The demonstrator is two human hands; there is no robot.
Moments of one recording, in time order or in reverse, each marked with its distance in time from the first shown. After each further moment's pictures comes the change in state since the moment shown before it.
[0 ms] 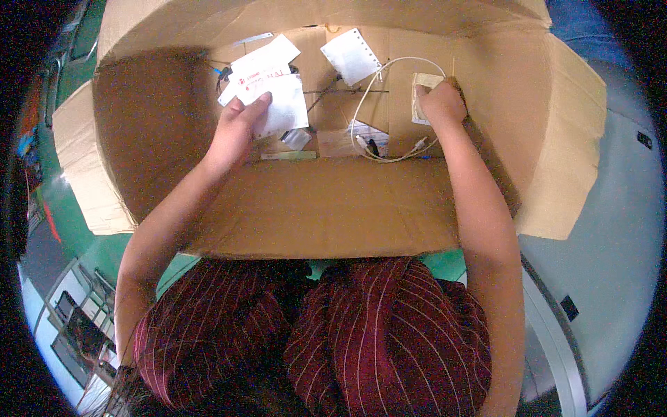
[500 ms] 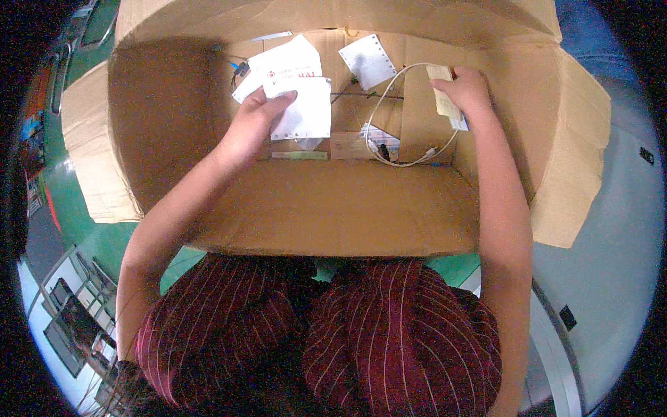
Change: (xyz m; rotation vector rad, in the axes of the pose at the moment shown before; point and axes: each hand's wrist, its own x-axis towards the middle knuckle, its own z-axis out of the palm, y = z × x) left_hand -0.009 0.017 0.012 0.055 -0.032 -0.086; right_hand 0.033 0.008 -0.038 0.325 -0.247 -0.316
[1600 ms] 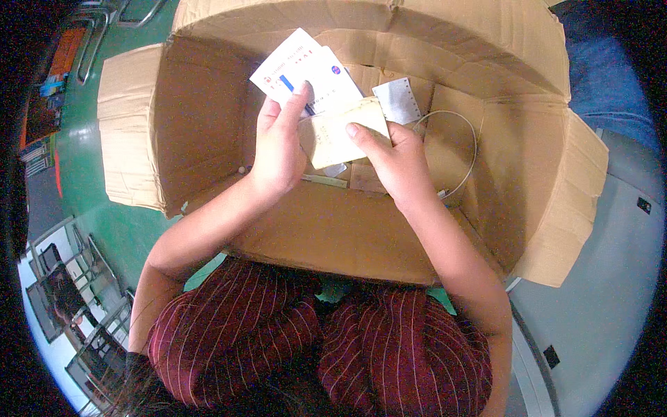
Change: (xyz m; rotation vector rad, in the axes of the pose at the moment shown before) left_hand -0.015 0.026 0.027 -0.448 0.209 0.518; right_hand -0.122 -0.167 0.035 0.920 -0.232 -0.131
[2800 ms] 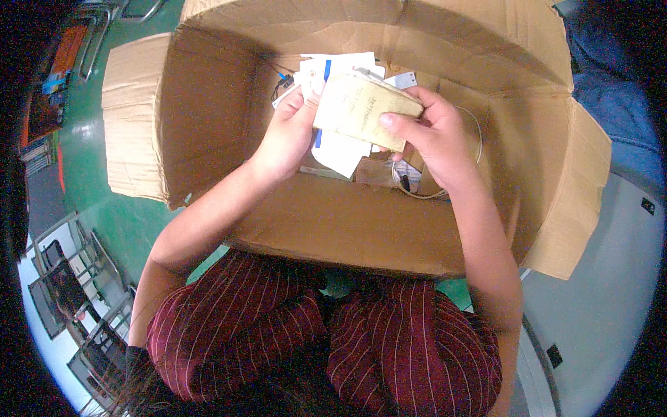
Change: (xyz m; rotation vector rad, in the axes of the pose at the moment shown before) left_hand -0.001 0.002 -0.011 0.210 -0.249 -0.174; right_hand 0.005 -0.018 -0.035 0.097 -0.184 -0.066
